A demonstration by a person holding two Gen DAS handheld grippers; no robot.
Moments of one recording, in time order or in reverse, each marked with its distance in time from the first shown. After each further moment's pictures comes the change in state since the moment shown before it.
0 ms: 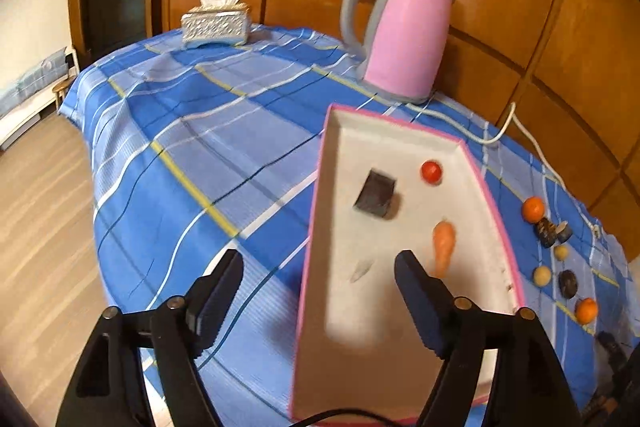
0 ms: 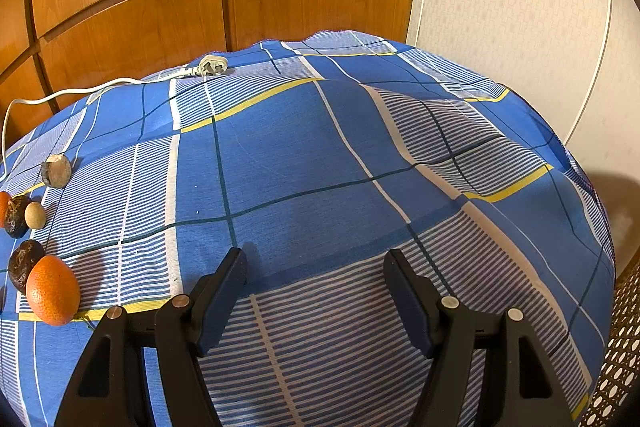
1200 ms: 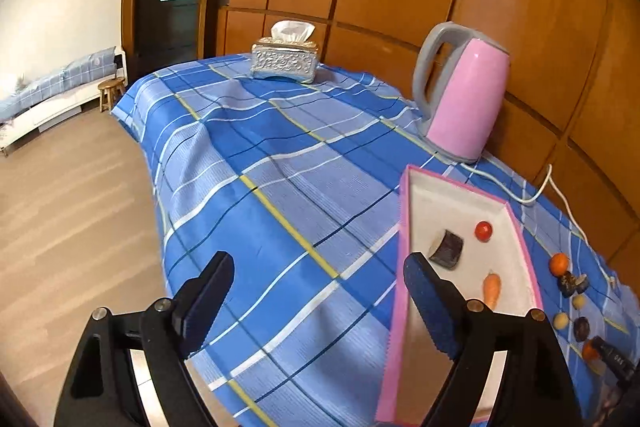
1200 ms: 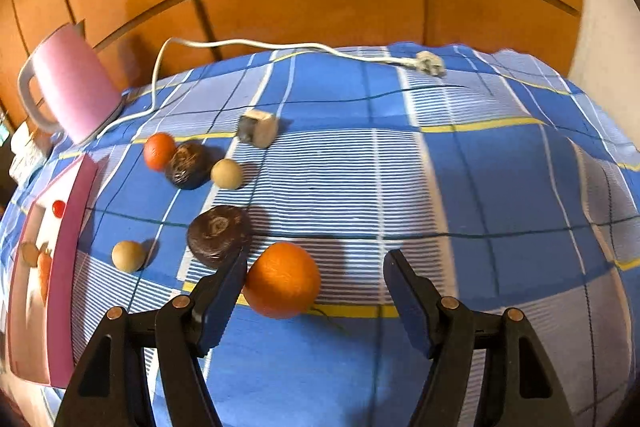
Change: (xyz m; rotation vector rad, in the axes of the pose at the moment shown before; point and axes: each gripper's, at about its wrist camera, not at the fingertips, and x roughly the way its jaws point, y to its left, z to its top) left arm -0.040 0.062 0.013 -0.113 -0.133 0.106; right arm -0.037 0.111 0.006 -0.280 0.088 0.462
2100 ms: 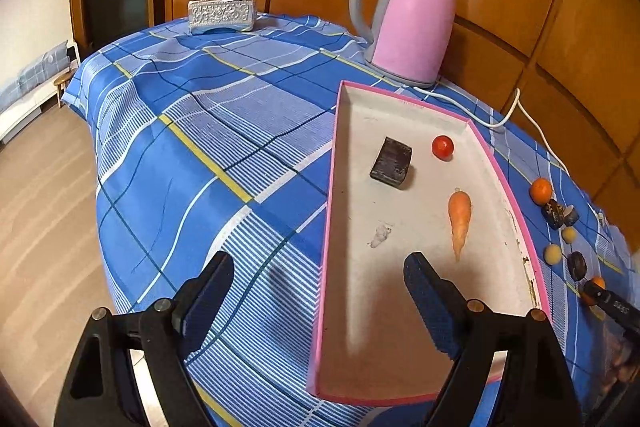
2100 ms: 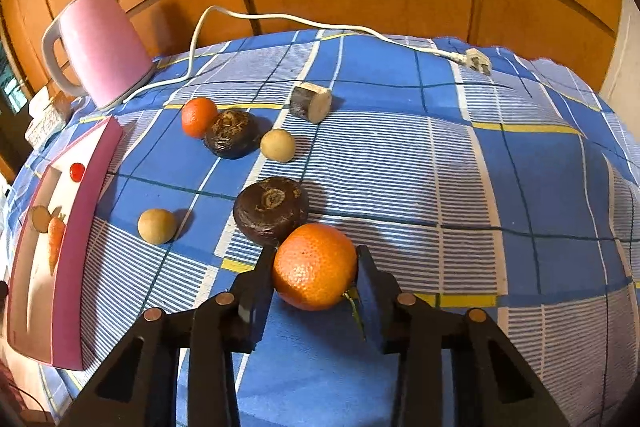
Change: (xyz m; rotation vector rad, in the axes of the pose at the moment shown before) left arm 0.032 -0.053 -0.044 0.111 0.151 -0.105; right arm 0.003 0.022 -0.007 -0.075 0.055 0.054
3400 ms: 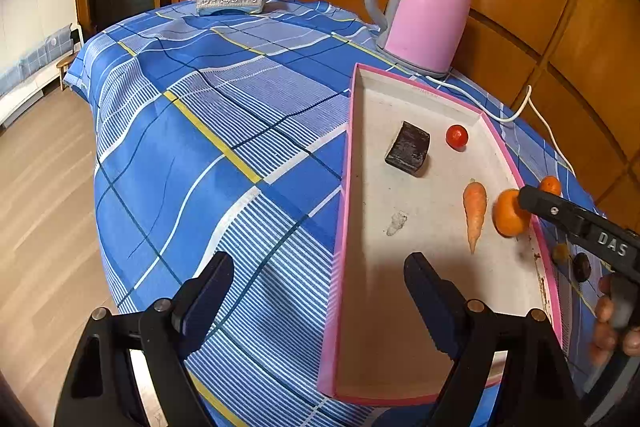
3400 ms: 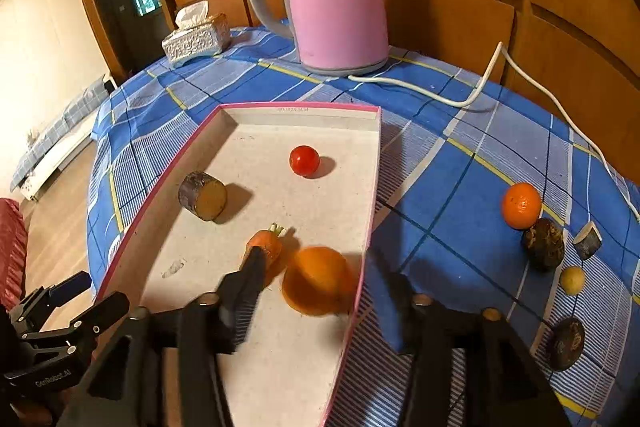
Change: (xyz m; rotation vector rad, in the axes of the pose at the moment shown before) left arm 0.010 0.011 -0.004 -0.037 0.046 0.001; right arm 0.003 0.216 0.019 -0.451 0.023 0.335
